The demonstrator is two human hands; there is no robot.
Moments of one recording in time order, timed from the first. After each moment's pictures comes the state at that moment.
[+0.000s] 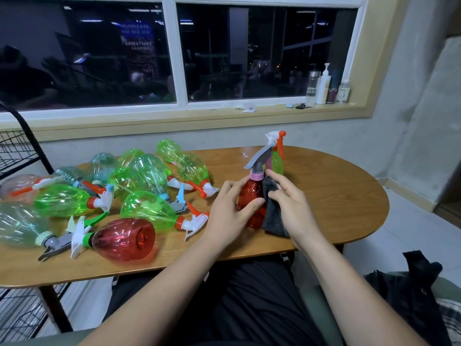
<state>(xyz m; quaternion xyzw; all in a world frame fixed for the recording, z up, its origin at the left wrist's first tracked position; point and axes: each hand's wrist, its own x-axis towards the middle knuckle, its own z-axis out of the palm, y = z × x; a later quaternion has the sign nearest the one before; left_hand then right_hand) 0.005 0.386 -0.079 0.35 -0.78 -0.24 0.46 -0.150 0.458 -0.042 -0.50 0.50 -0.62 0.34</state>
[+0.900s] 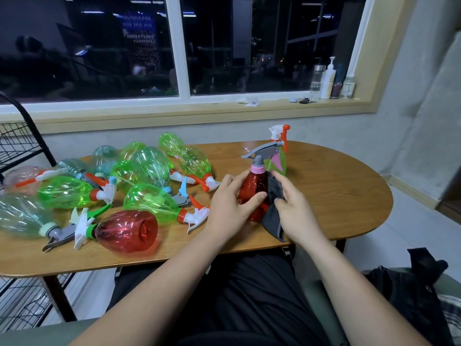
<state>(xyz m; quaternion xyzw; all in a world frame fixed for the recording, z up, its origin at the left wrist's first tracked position) 0.006 0.383 -0.082 0.37 -0.76 -0.21 0.48 -0.160 0.453 -0.071 -0.56 0.57 -0.54 0.25</state>
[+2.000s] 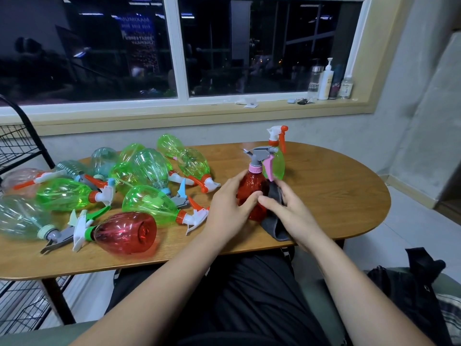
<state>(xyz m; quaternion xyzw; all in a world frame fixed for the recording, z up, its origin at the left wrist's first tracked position) 0.004 0.386 -0.080 0.37 -0.77 -0.21 0.48 -0.162 0.462 -0.065 -0.55 0.50 -0.55 0.39</state>
